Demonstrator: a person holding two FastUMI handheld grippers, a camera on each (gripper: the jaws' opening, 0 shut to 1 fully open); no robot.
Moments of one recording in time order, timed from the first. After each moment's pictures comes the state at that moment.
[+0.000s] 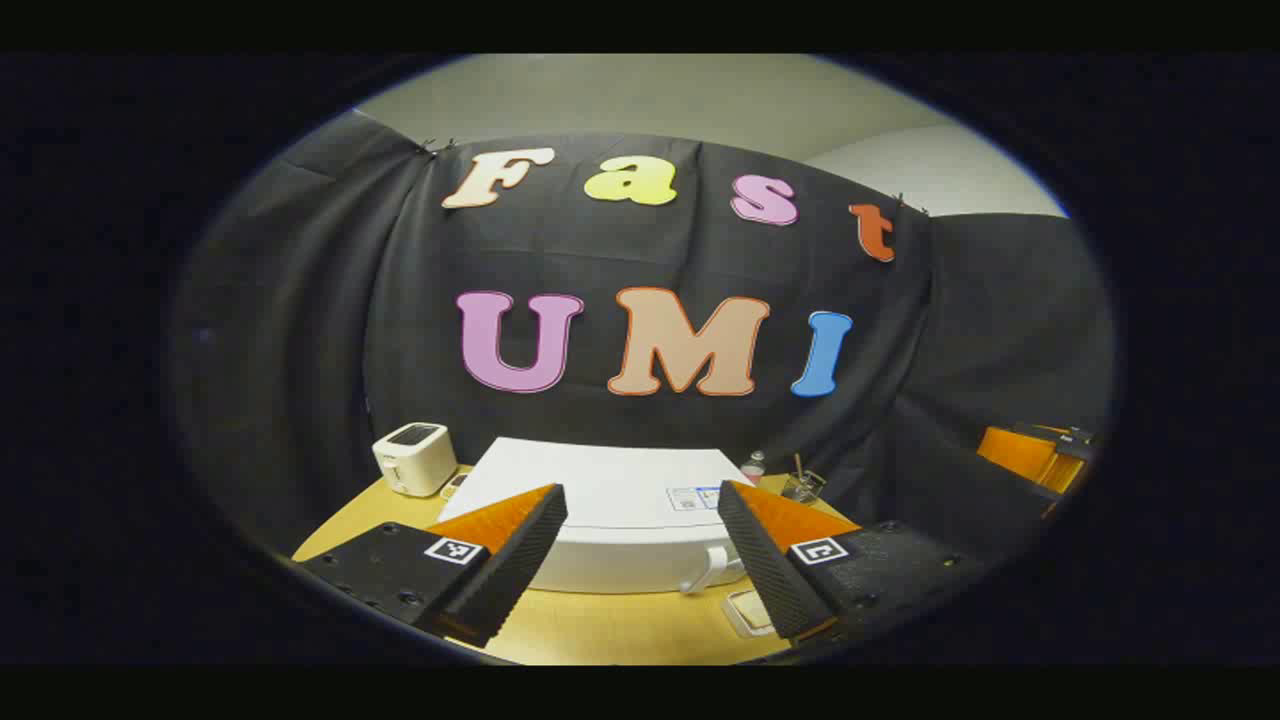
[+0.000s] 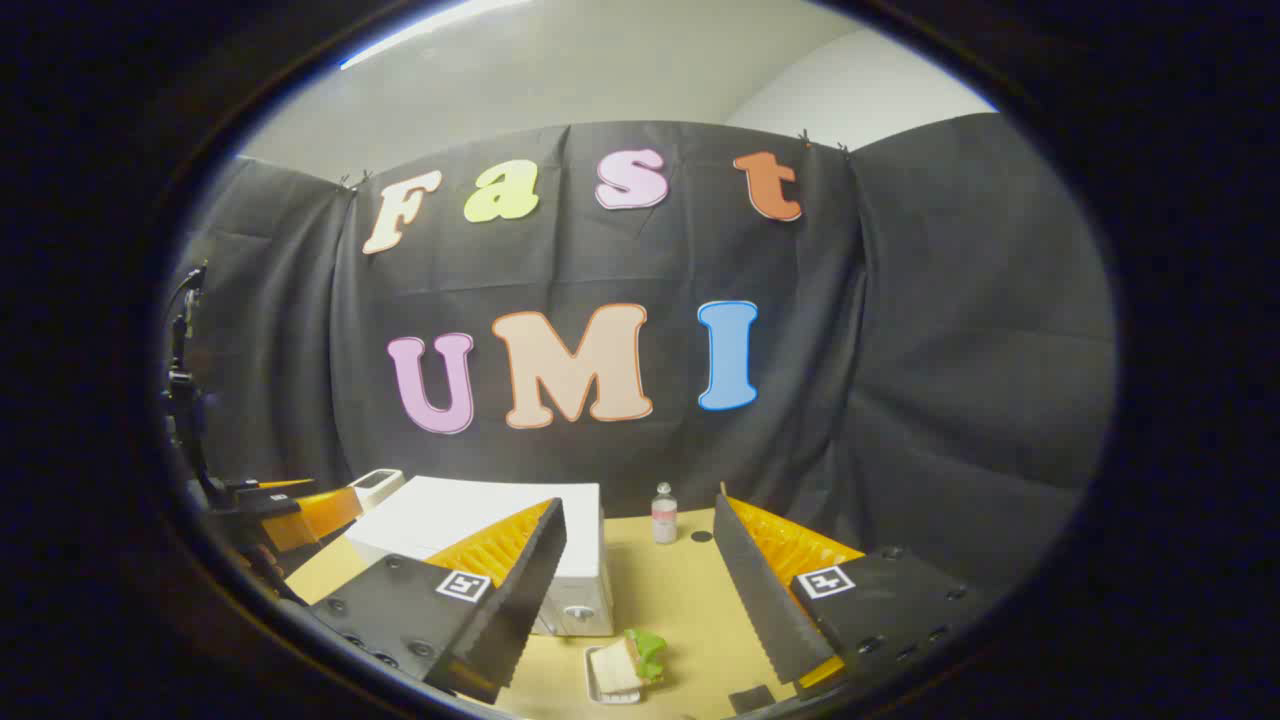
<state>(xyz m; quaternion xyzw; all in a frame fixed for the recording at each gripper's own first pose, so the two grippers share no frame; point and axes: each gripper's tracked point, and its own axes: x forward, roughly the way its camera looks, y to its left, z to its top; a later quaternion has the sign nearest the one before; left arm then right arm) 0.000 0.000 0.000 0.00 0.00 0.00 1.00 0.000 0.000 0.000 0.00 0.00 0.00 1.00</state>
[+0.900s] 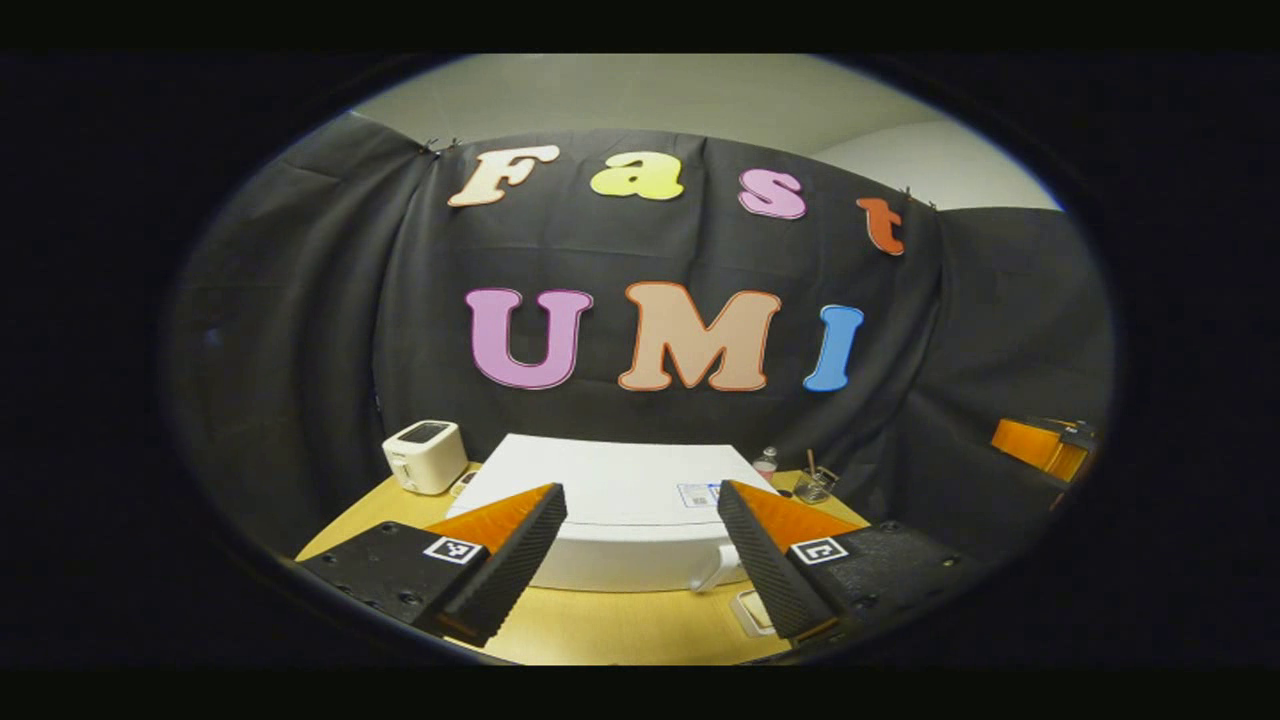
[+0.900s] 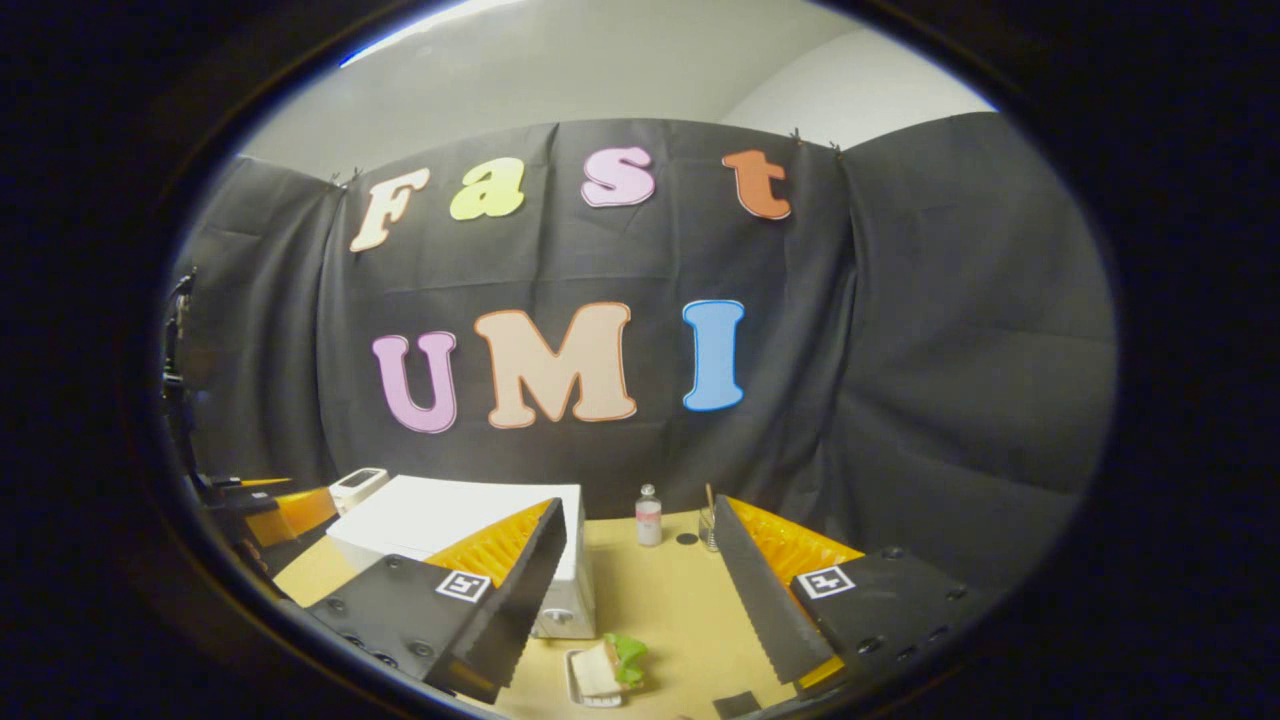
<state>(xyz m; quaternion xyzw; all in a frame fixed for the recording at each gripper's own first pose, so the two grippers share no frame) 0.003 0.012 -0.010 0.01 0.01 0.02 1.00 0.016 -0.020 -0.011 0.00 0.01 -0.01 1.00</state>
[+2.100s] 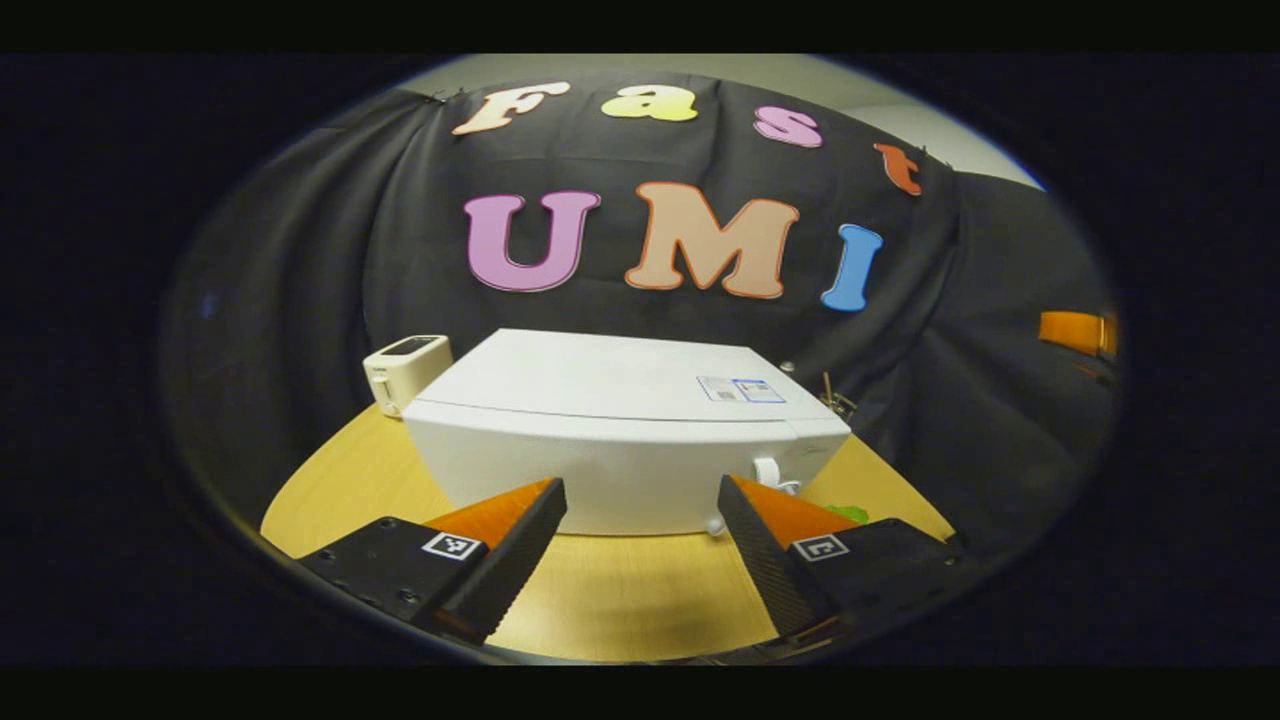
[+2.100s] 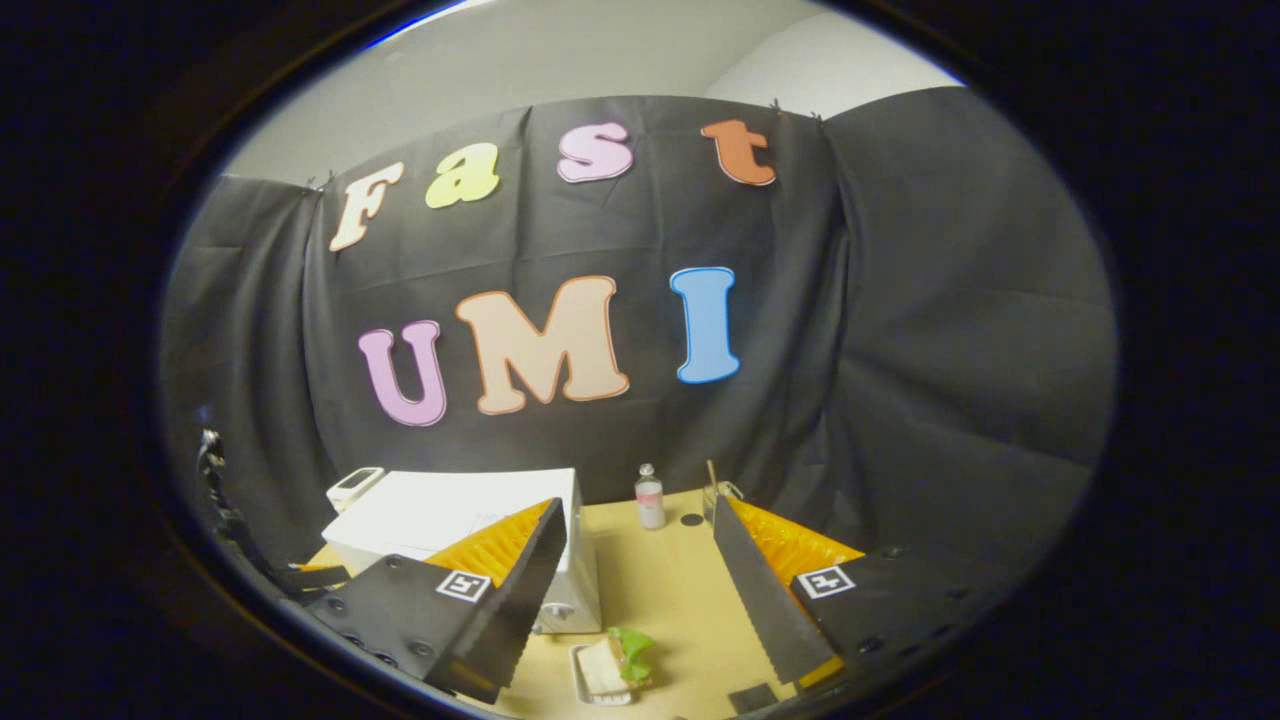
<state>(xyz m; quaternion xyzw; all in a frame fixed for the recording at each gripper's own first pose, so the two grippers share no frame) 0.027 0.016 -0.165 -0.01 0.14 0.01 0.99 0.036 -0.040 -0.034 0.03 0.04 -0.02 1.00</state>
